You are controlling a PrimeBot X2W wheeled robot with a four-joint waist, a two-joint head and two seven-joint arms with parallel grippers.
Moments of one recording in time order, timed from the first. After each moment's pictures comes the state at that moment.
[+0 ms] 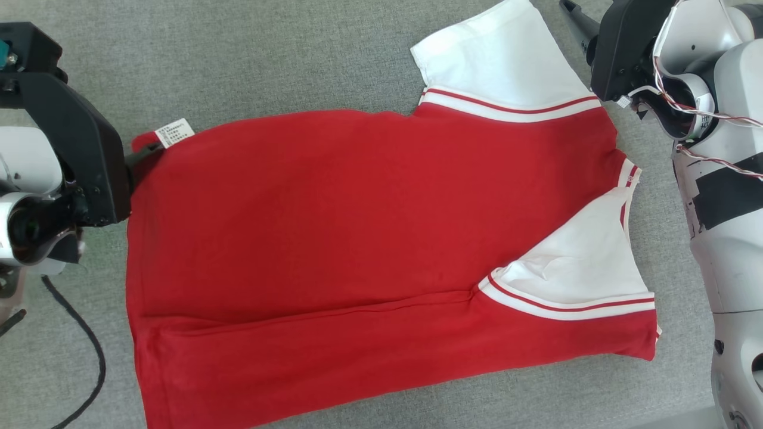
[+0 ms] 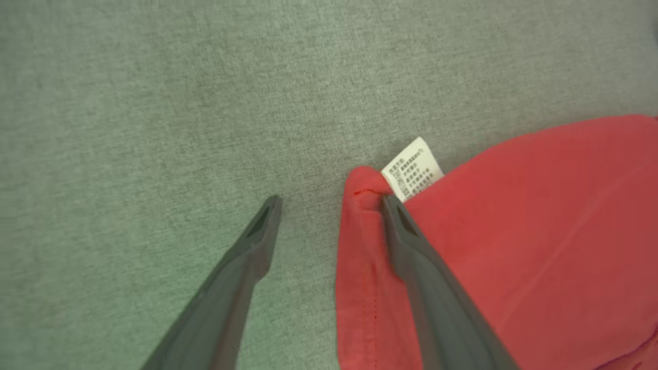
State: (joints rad) left arm -0.94 0.75 -0.56 0.04 -1.02 0.27 0.95; right arm -1.13 -0.22 0.17 0.58 0.30 0.13 0.69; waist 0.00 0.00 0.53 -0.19
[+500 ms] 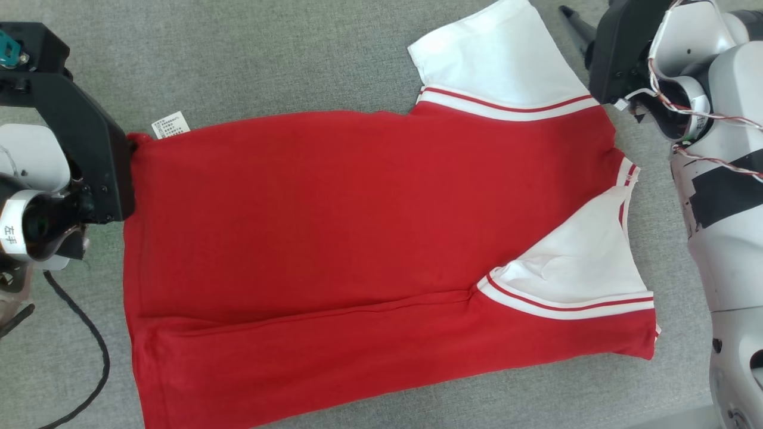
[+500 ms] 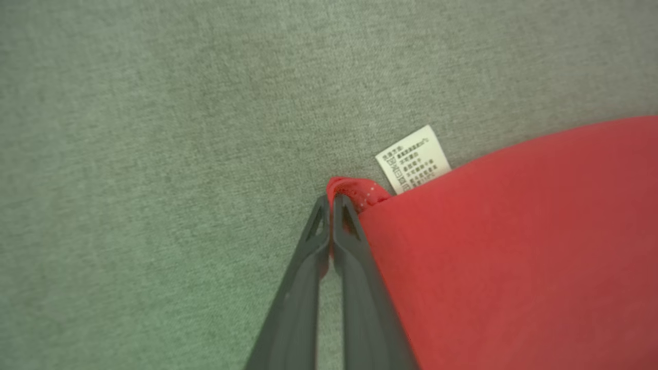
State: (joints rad) left arm -0.97 0.74 -0.62 0.09 -0.96 0.27 0.98; right arm -1.13 -0.21 0.17 0.61 0.29 0.13 0.69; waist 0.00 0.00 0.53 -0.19
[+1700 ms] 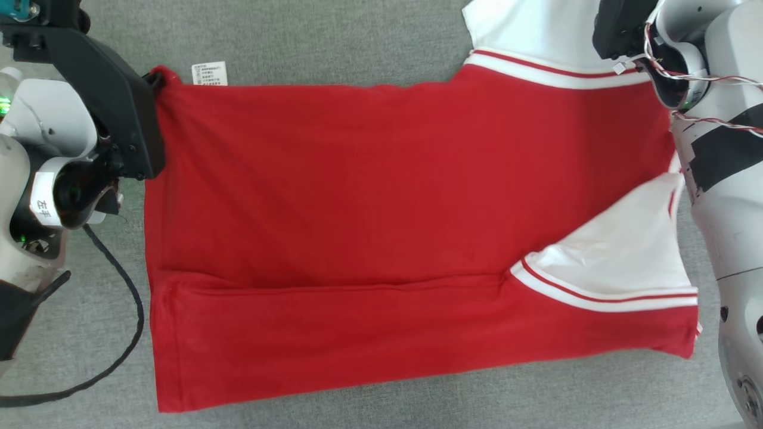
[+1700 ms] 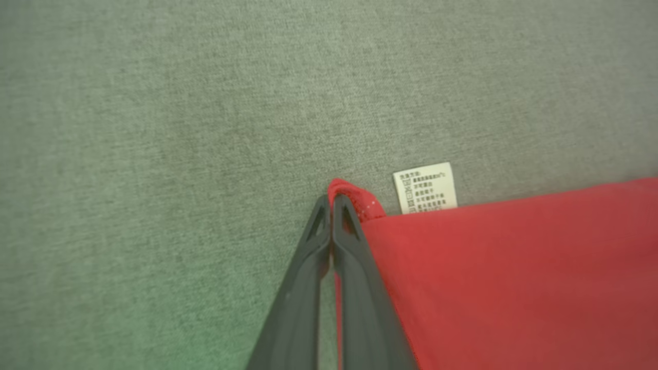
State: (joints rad) left arm -1.04 0.63 -0.60 0.16 -0.92 0.24 0.77; right arm -1.27 -0.21 0.22 0.82 0.26 0.13 0.35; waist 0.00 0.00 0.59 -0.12
